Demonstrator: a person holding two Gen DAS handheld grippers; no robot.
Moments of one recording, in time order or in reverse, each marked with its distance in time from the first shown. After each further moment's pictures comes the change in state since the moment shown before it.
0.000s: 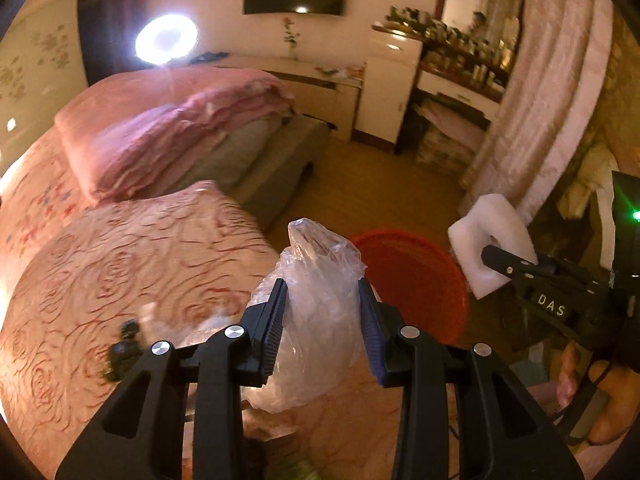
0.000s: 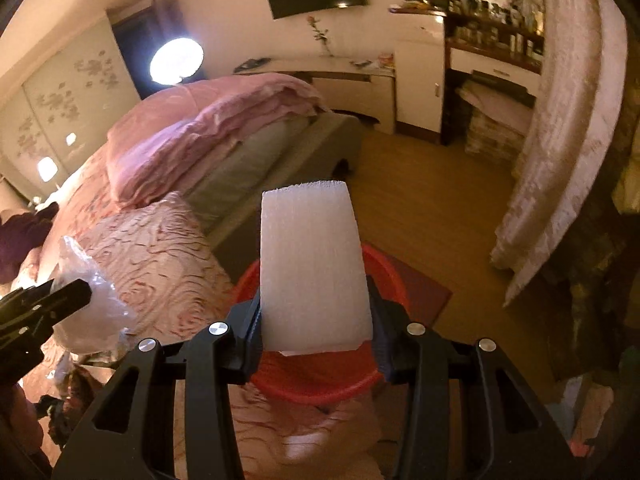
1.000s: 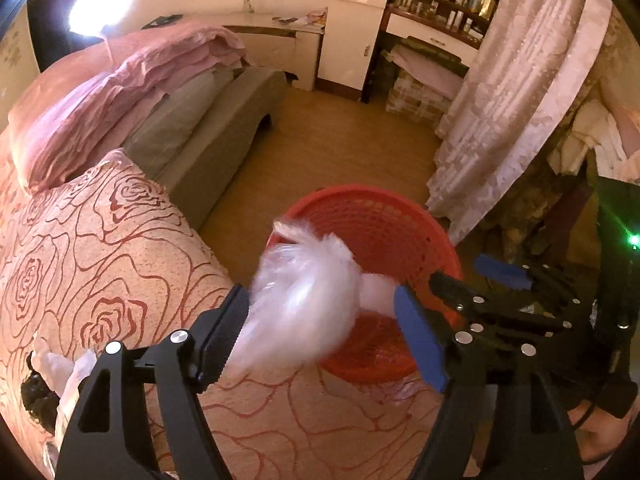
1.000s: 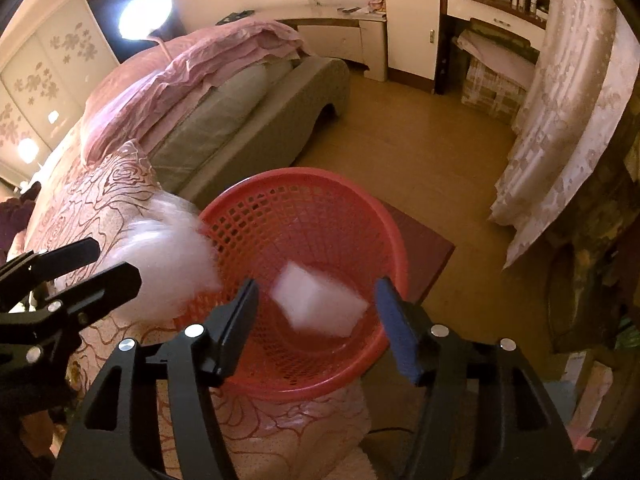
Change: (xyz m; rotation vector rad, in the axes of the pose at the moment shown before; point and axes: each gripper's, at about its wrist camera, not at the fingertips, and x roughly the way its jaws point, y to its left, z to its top) left arm 0.098 -0.032 0.001 0.058 0.175 -0.095; right arm 0.071 -0.024 -0.025 0.017 0.178 -0.028
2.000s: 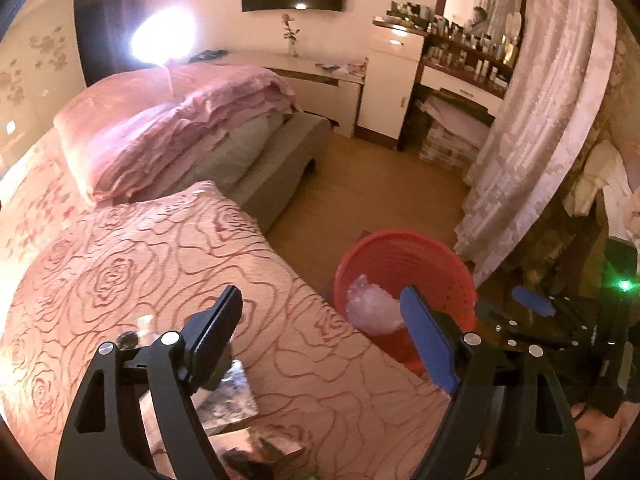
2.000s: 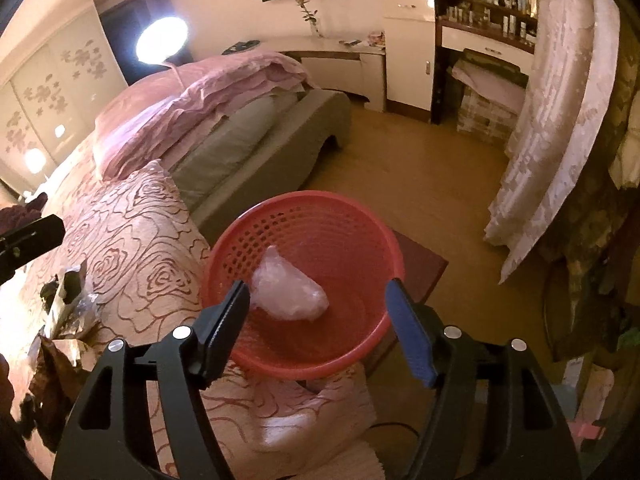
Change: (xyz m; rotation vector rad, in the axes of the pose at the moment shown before) left arm -0.097 0.037 -0.015 -0.069 -0.174 0.125; right arm -0.049 0.014 -0.020 -0.012 -0.125 -0.001
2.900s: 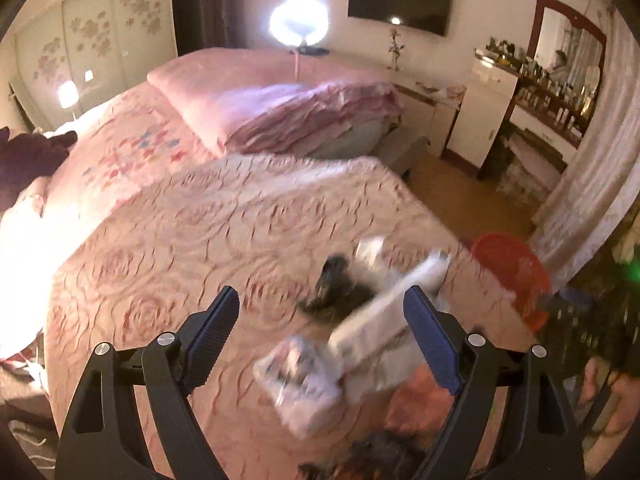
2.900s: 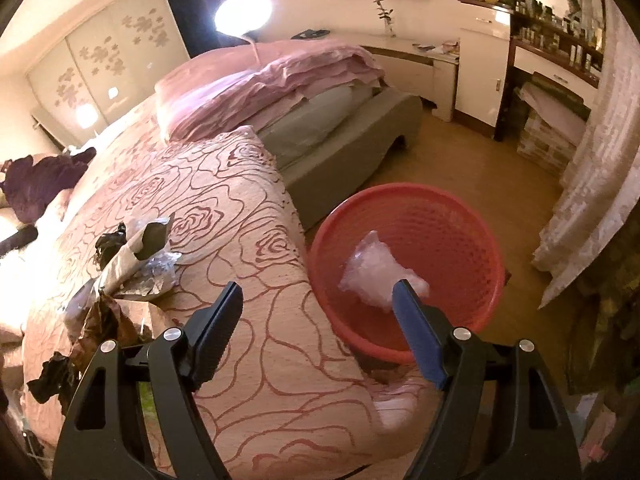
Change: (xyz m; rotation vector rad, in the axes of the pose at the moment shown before) left arm -0.088 0.151 -0.082 -0.211 -0.012 0.203; right arm -0.007 0.082 -0.015 -0.164 0.028 0.159
